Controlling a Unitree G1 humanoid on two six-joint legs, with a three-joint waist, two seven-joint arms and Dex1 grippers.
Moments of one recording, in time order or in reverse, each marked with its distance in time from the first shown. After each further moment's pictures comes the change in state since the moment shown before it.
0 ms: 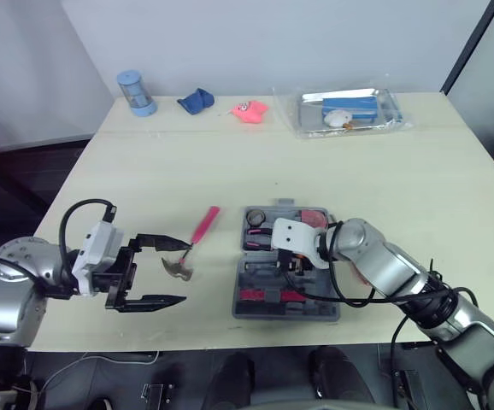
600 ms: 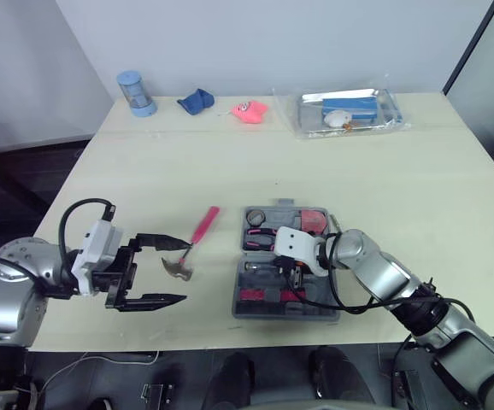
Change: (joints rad) left arm -0.003 -0.004 0.000 0.001 0.000 0.011 0.000; right arm 0.059 0.045 -0.015 0.182 -0.010 -0.197 -0.006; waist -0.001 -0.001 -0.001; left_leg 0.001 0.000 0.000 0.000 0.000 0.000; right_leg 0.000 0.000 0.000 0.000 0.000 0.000
